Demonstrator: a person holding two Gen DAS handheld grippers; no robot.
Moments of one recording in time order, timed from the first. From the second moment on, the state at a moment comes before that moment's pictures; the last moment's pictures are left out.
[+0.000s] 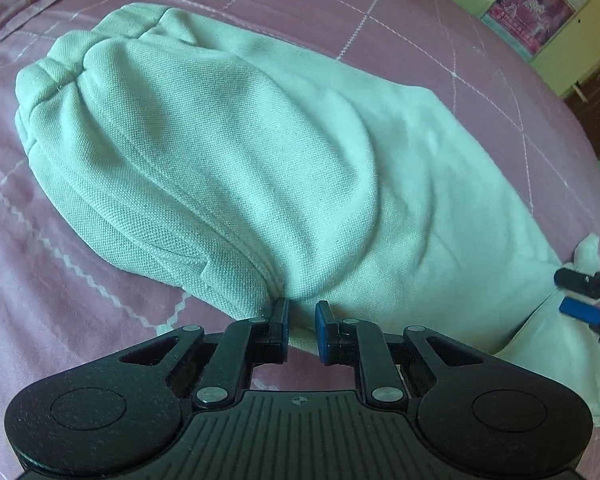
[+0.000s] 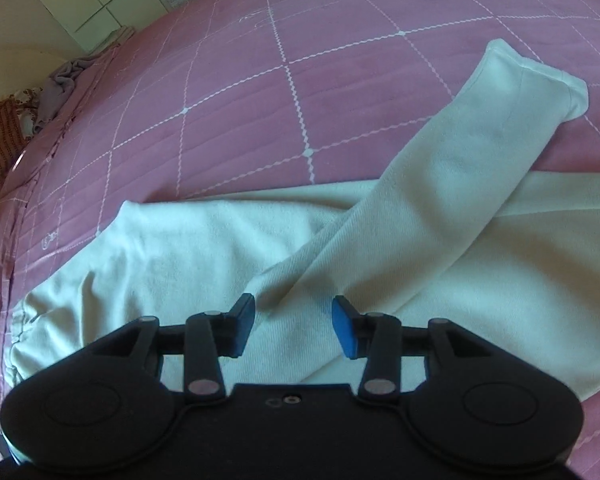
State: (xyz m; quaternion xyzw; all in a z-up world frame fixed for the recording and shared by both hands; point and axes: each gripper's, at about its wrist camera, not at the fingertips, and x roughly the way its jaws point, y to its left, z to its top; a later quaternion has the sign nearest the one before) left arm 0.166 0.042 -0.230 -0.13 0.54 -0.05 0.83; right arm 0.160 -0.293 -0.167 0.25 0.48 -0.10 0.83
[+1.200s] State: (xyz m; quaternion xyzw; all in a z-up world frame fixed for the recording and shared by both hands) left arm 0.135 -0.025 -0.223 -0.04 0.50 -0.05 0.86; right arm 0.144 -0.372 -0.176 0.20 0.47 -0.19 0.84
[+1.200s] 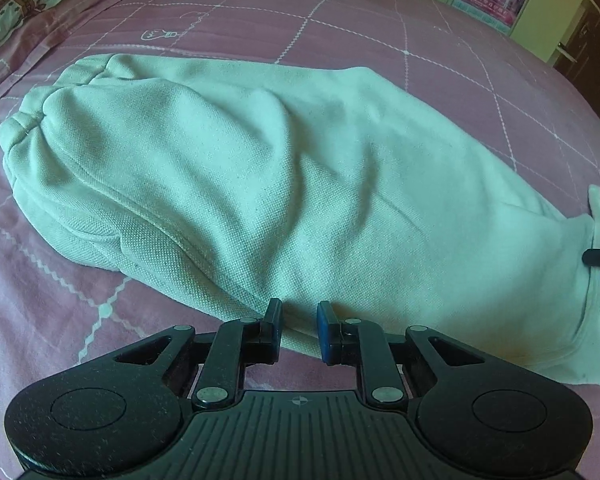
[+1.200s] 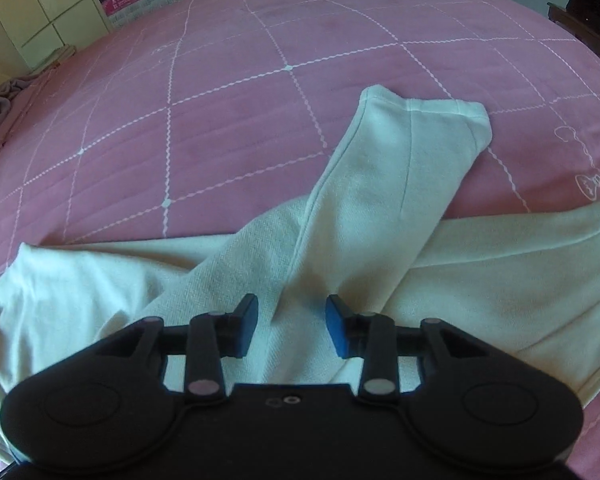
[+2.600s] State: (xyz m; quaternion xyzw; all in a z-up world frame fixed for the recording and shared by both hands) left arm 0.128 -0.034 -0.225 0.00 0.49 -0.04 0.87; right arm -0.013 -0.501 -0.160 0.37 0.34 -0.26 0.83
